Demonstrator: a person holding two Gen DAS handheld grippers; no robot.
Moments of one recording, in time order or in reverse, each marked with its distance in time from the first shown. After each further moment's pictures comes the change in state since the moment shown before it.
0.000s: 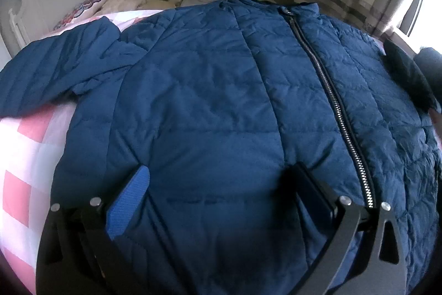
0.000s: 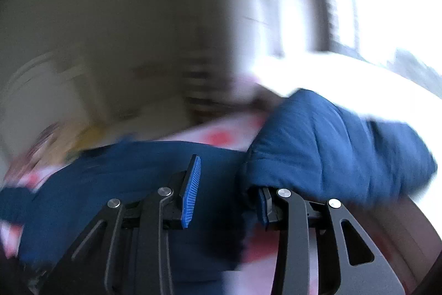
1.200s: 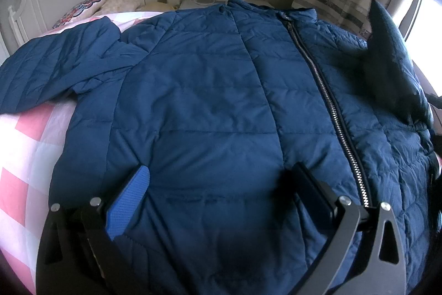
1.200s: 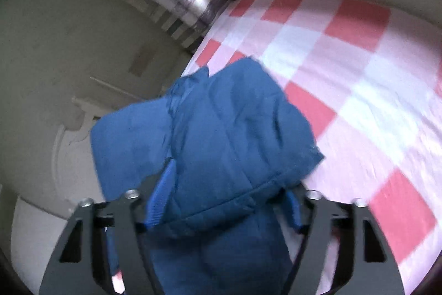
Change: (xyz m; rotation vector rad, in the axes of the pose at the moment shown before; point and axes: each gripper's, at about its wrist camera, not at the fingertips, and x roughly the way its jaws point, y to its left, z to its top) left arm -0.004 0.004 -0.001 -0.012 -0.014 -0.018; right arm 0.022 -0.114 -0.094 0.782 0.257 0.125
